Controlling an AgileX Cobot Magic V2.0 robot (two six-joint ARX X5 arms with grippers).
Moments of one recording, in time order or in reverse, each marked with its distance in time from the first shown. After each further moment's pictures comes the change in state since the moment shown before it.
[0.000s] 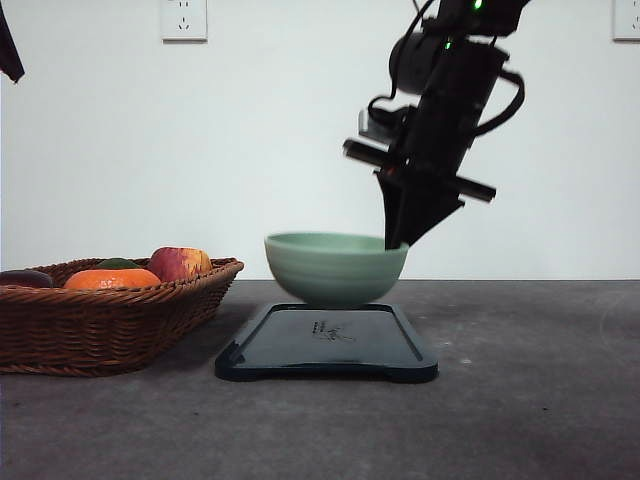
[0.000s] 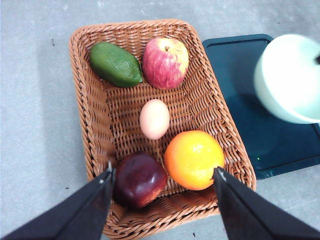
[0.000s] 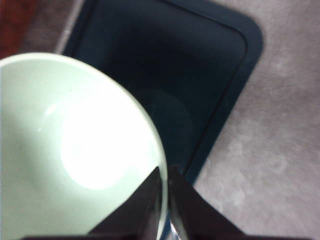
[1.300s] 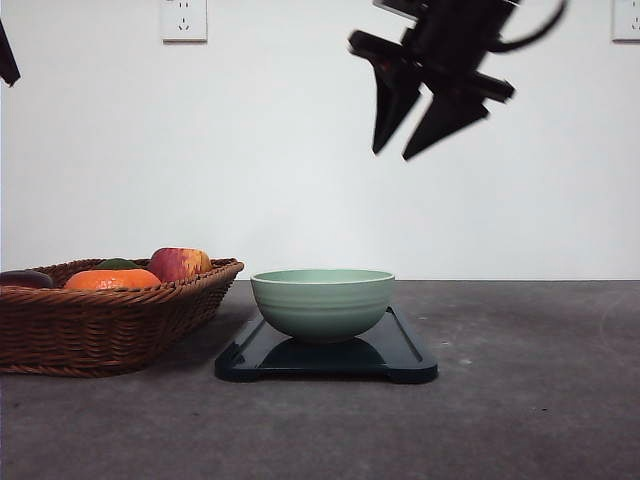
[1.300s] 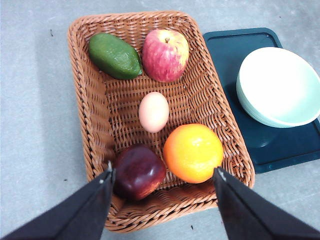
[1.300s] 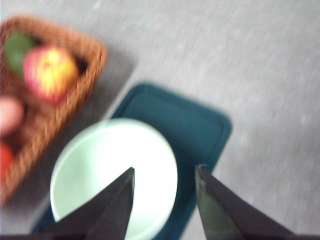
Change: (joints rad) left_arx 0.000 0.000 0.000 -0.023 0.000 -0.003; right_arx 0.080 -0.443 -0.400 0.405 0.153 0.000
